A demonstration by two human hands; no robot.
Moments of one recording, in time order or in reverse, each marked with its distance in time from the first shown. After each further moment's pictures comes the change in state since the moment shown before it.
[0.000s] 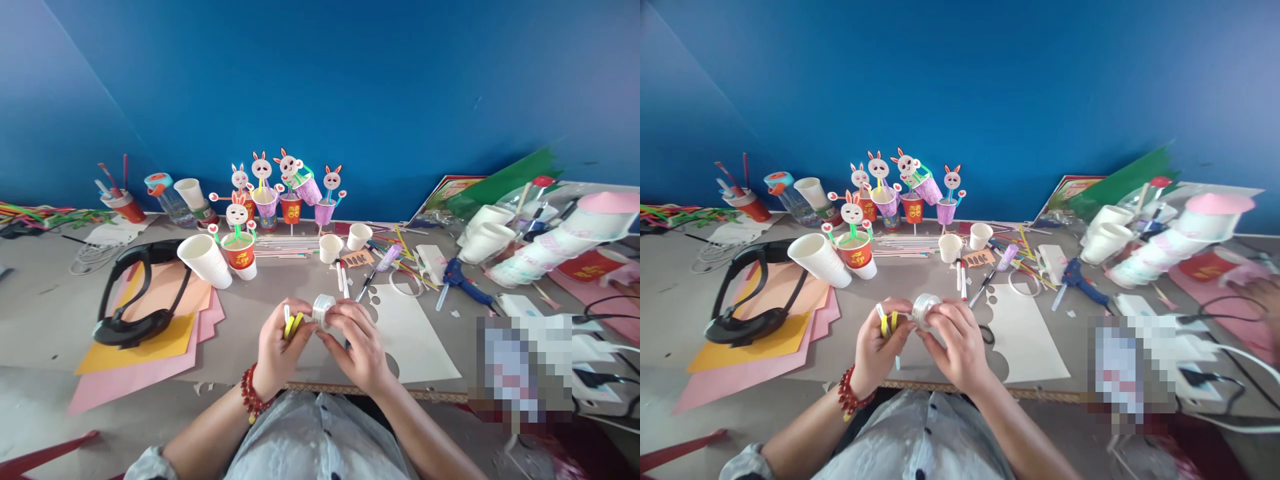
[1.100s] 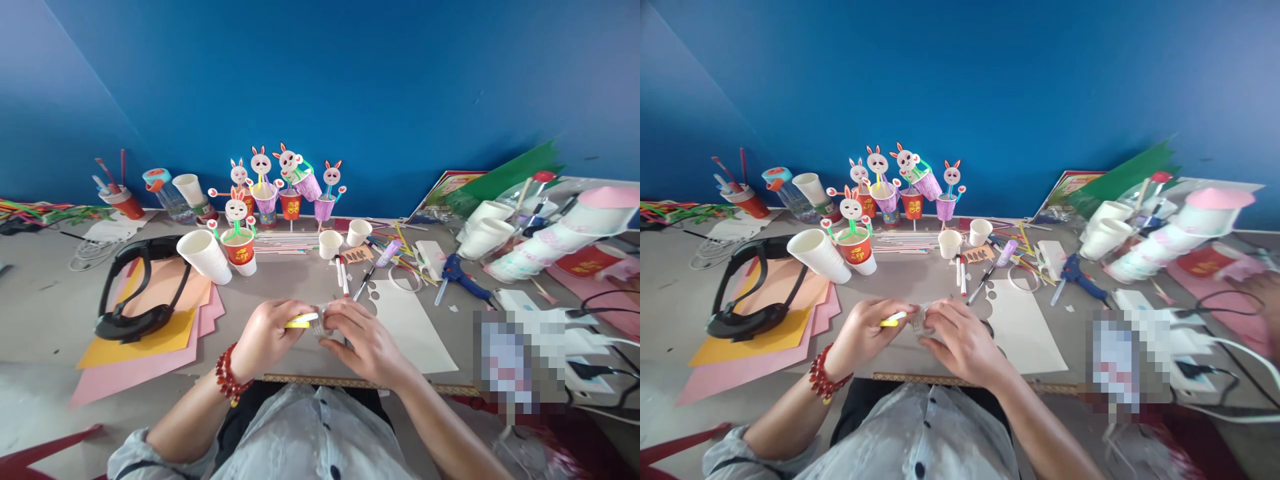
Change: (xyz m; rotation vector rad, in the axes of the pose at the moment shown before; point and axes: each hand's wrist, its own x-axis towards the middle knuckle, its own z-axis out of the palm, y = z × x) left_hand 0.028 0.016 -0.035 0.276 -0.375 0.212; right_hand 0.012 -0.001 -0.027 0.054 -0.338 -0.064
